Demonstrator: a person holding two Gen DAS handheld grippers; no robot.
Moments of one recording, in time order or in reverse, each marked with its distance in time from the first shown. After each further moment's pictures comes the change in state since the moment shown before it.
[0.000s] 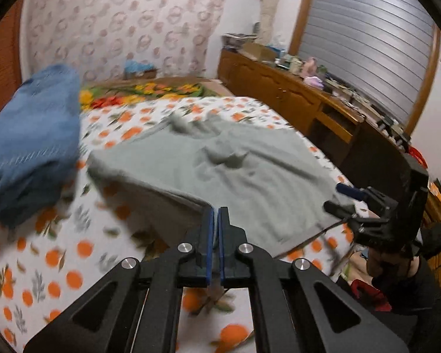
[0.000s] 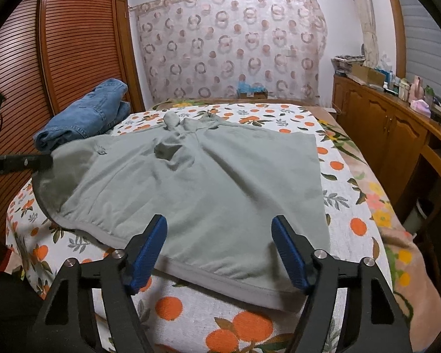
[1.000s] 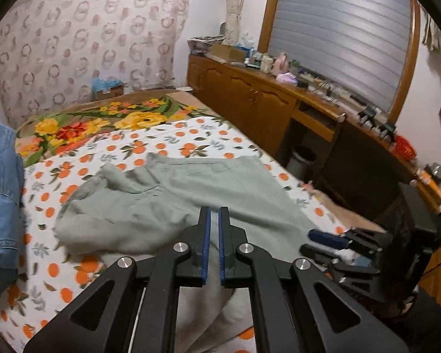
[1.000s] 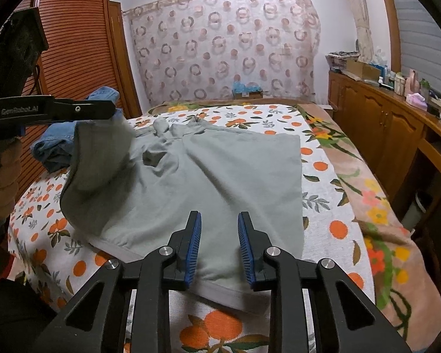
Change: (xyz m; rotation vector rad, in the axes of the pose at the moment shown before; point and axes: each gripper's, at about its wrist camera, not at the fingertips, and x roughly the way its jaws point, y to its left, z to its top) left arm 0.054 -0.063 0.067 0.115 -0.009 -0.052; right arm -0.003 -0.008 0.010 0.034 0.005 0.003
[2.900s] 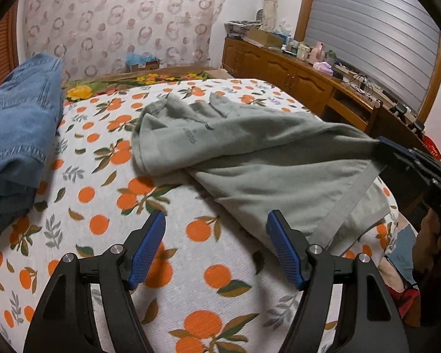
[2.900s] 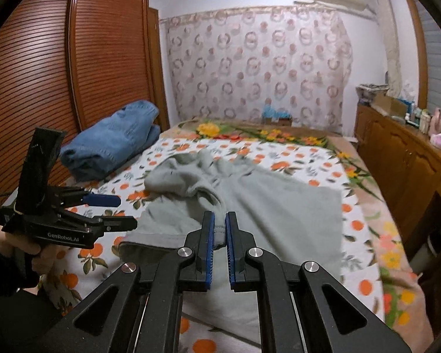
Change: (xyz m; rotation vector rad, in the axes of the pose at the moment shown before) left arm 0.002 0.057 -0.076 -0.098 0.061 0.107; right arm -0.021 0.025 0.034 -0.121 -0.116 0.067
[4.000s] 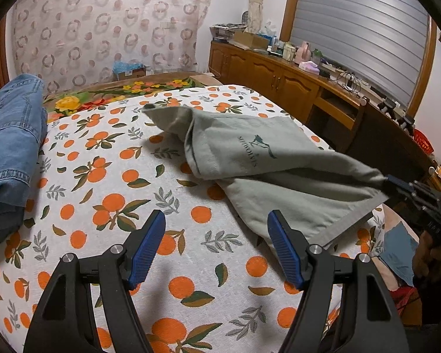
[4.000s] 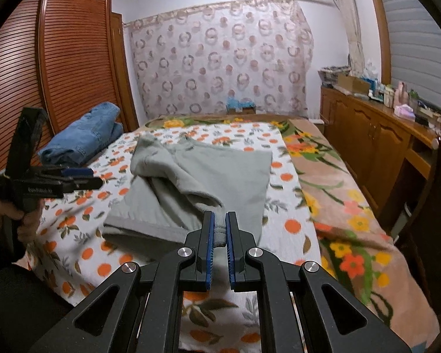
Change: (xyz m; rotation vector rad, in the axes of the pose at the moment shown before) left arm -0.005 -0.030 0.011 0.042 -0.015 -0.036; right arm -0.061 -0.005 -0.035 0.109 0.044 -0.119
